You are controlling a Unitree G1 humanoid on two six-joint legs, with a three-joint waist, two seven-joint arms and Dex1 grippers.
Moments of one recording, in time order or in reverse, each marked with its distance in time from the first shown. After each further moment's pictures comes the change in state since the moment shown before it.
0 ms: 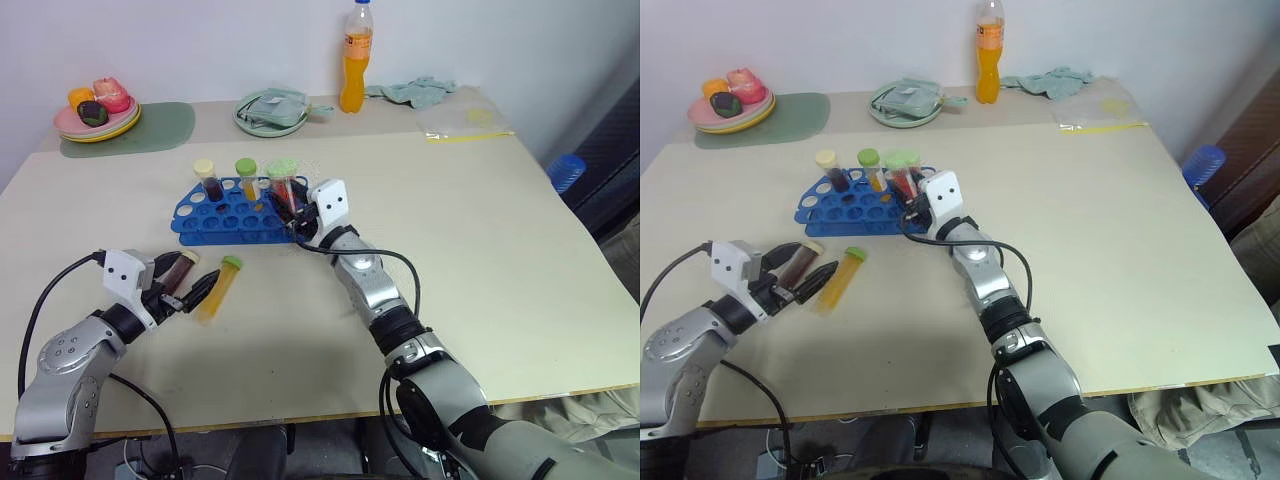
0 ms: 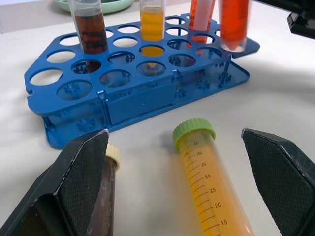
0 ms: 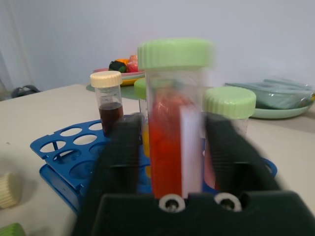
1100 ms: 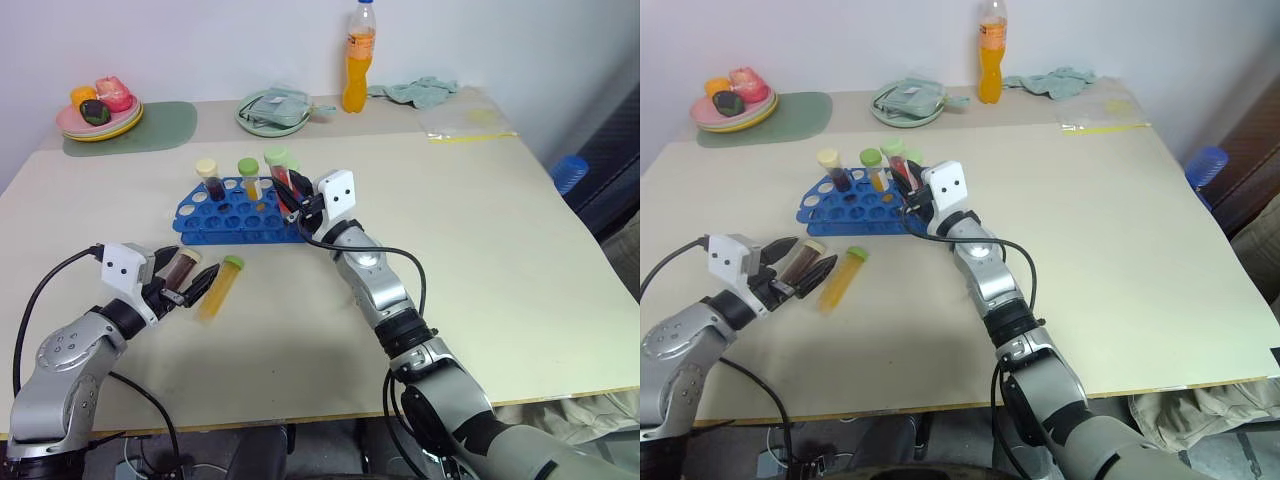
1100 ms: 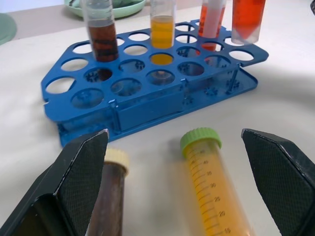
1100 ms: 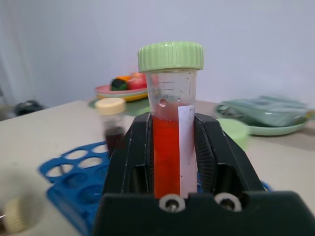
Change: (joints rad) left arm -0.006 0.010 0.001 -0.076 -0.017 0.070 0.065; right arm 0.019 -0.025 0.031 -0.123 0.020 0.060 -0.063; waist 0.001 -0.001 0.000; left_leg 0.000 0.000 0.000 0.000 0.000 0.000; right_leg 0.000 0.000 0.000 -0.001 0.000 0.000
